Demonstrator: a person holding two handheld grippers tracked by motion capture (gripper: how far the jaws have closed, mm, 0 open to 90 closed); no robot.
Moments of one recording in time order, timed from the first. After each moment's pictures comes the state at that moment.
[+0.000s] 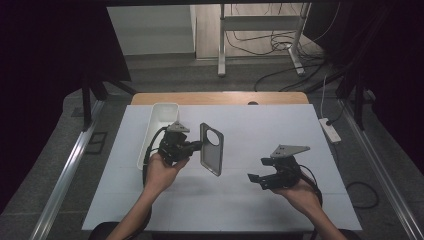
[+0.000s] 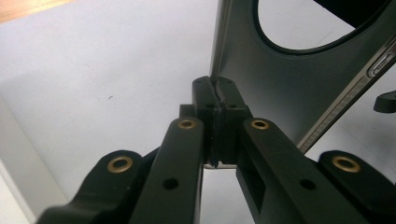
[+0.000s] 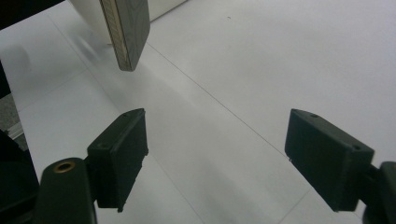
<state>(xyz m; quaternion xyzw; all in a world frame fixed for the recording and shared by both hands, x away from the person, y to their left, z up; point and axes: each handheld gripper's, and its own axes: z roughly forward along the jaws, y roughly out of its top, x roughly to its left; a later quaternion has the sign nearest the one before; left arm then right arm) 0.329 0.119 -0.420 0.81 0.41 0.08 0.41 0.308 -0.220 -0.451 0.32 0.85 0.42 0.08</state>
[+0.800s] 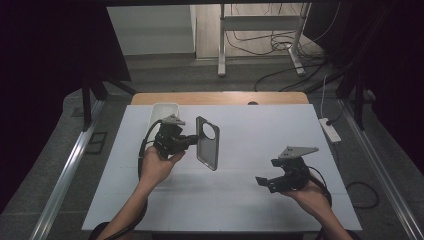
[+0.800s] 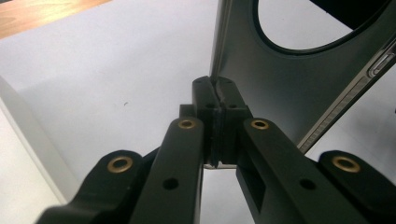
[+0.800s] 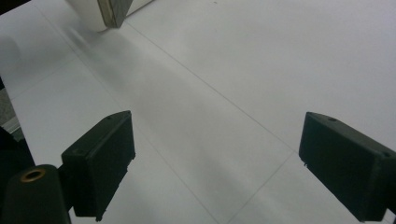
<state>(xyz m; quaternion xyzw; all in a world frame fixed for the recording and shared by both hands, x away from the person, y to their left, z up) 0.341 0.132 -0.407 0.81 0.41 0.08 0.41 0.303 -0.239 -0.447 0.33 0.85 0.40 0.08</state>
